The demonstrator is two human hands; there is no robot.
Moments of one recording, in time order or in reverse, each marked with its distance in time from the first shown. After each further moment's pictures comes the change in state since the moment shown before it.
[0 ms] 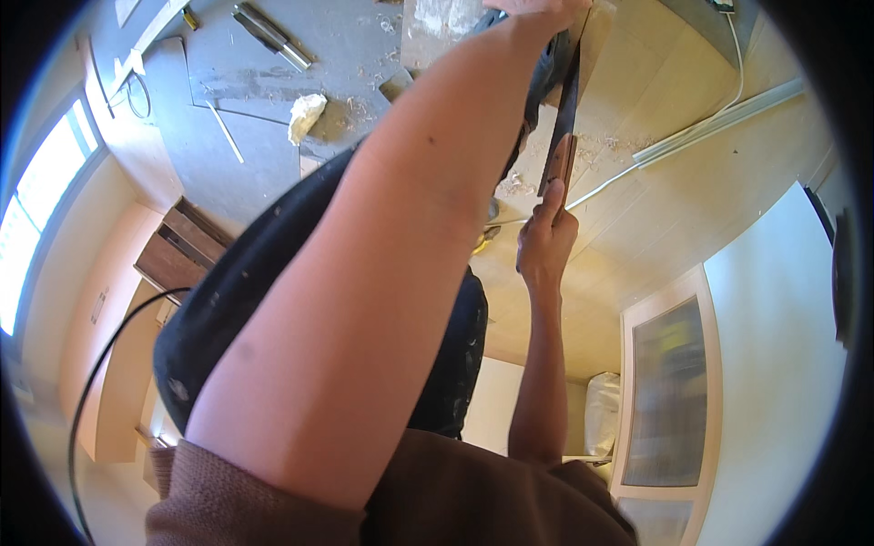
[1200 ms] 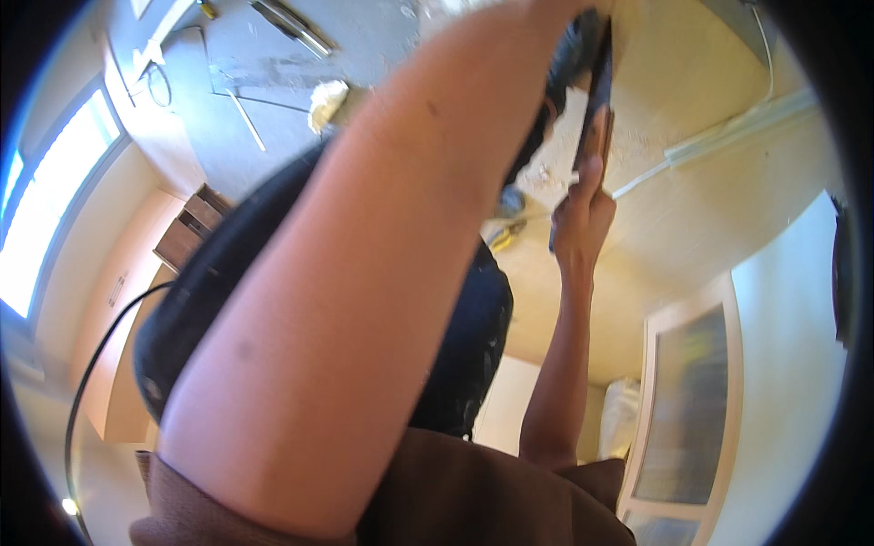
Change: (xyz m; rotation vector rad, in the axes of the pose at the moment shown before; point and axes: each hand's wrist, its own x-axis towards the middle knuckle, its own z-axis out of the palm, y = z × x) left_hand -0.017 -0.013 -0.002 0.018 0.033 -0.010; right_hand 0.005 0.019 0.003 0.067 -0.005 -0.059
